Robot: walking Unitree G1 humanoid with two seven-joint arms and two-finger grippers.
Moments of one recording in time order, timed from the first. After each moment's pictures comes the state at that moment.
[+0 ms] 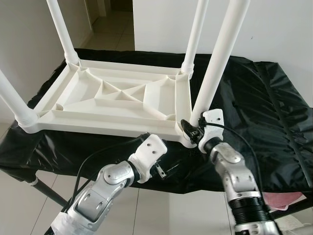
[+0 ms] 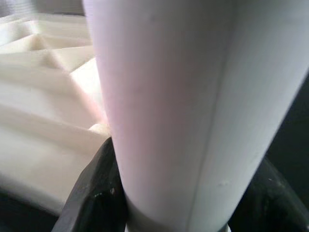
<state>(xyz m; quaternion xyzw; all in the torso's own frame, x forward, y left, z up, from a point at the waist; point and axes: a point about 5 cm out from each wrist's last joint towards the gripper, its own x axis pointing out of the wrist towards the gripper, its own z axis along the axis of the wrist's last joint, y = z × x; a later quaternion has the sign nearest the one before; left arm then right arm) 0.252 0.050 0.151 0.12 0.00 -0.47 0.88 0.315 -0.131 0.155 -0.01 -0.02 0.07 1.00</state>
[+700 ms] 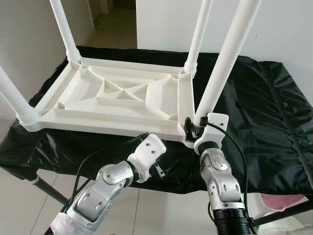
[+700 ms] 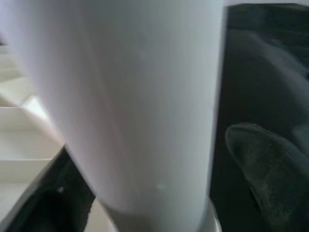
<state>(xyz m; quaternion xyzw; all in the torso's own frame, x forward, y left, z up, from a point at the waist) 0.253 0.052 0.150 0.12 0.00 -0.46 0.88 0.305 -0.133 0.162 0.05 -0.04 -0.01 1.00</state>
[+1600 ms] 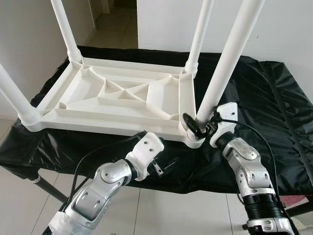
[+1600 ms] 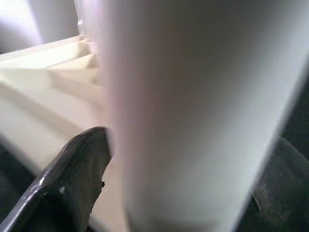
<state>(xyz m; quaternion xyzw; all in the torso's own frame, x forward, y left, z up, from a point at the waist) 0.257 0.059 0.153 0.13 0.00 -0.45 0.88 0.319 -0.160 0.170 -0.05 -0.06 0.26 0.96</state>
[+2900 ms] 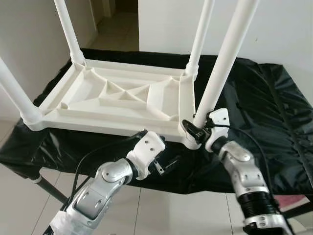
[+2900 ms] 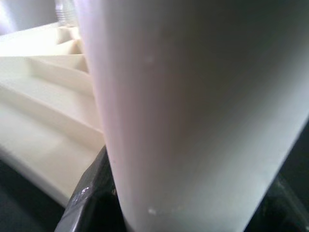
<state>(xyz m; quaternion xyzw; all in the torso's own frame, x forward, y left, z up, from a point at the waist) 0.257 0.055 0.154 0.12 -0.01 -0.46 0.88 0.324 -0.148 0.156 -0.03 -0.03 0.17 0.98</state>
